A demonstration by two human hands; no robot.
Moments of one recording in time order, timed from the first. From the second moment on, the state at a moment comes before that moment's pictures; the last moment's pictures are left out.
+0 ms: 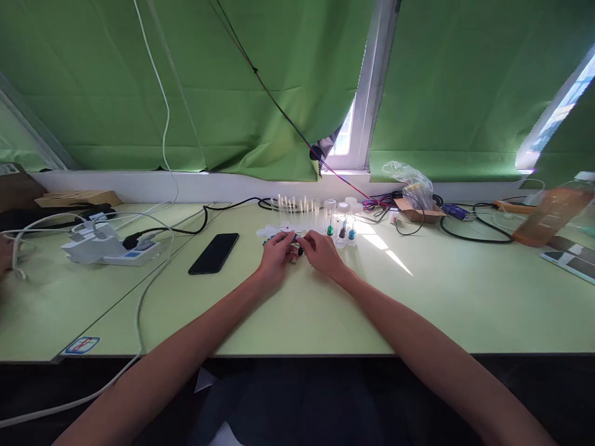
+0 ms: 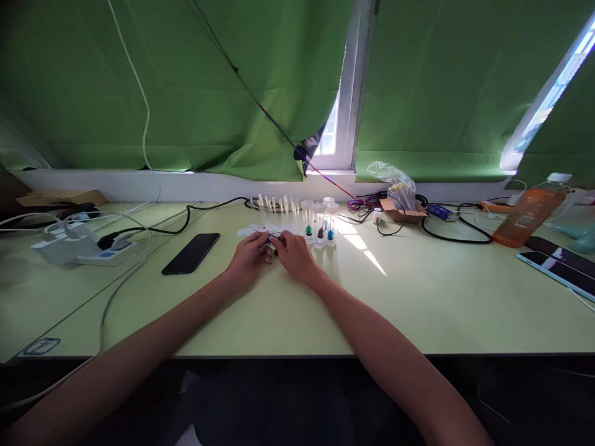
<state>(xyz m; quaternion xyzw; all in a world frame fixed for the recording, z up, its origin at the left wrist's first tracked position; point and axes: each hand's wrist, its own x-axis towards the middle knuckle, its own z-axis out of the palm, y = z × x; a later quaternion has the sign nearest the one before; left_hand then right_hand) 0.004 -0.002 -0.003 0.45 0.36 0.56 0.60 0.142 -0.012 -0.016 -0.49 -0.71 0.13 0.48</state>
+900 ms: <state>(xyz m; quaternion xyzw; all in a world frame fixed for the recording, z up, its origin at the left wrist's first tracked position) 0.004 -0.001 -0.004 0.43 0.36 0.57 0.60 0.142 -0.010 -0.019 -0.46 -0.72 0.15 0.50</state>
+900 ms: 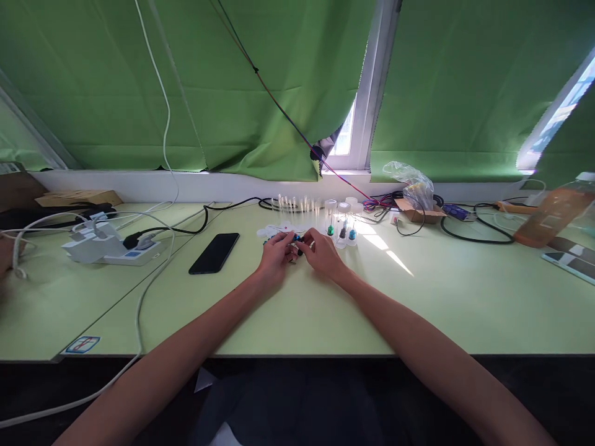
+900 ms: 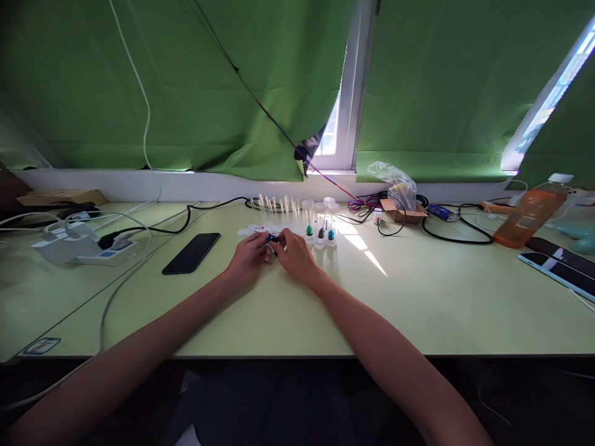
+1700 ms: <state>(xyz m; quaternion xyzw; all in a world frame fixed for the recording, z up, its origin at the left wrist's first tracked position) 0.005 -0.002 -0.002 0.42 0.37 0.58 0.59 0.142 -0.015 -0.016 -0.49 -0.71 0.16 0.47</state>
